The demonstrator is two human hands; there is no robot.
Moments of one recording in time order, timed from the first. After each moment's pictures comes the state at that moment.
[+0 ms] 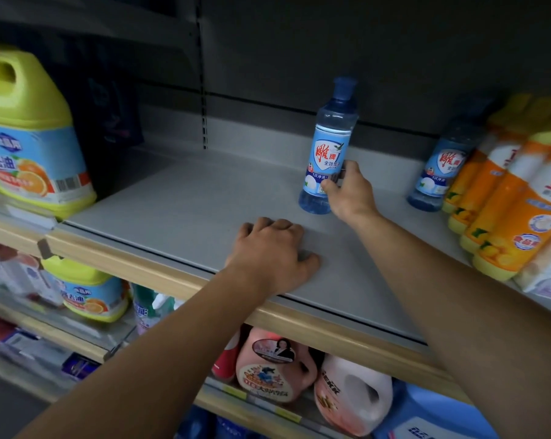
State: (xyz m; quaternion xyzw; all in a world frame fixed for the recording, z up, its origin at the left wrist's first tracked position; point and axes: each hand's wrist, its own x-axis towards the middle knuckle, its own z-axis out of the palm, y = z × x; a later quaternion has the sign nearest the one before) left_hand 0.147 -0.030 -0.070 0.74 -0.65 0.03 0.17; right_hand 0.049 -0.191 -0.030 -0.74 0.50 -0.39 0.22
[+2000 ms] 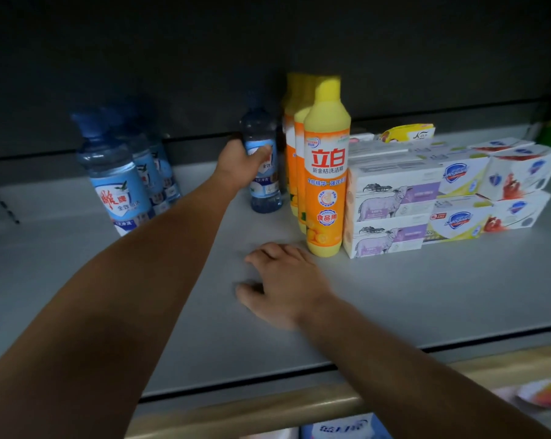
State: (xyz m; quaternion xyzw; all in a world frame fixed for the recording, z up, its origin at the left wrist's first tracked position) left_hand -0.016 -0.297 0.017 0.56 -0.61 -0.25 0.50; right_hand -0.132 -0.127 -0.069 -0.84 0.51 -0.17 0.07
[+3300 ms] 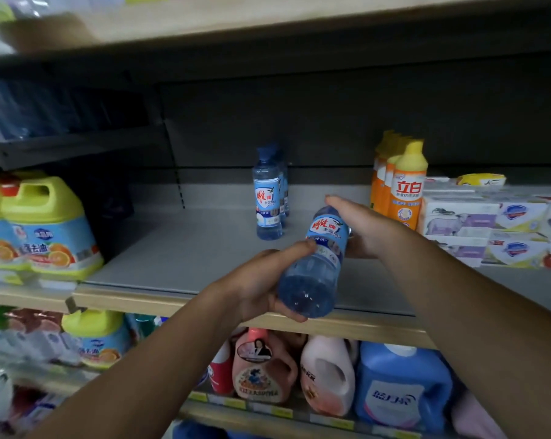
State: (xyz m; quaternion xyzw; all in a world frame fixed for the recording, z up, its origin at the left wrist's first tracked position) left_hand 0.047 0.062 0.024 0.49 -0.48 -0.61 0.40; right_hand -0.098 -0.074 0.046 -0.52 0.53 -0.33 0.58
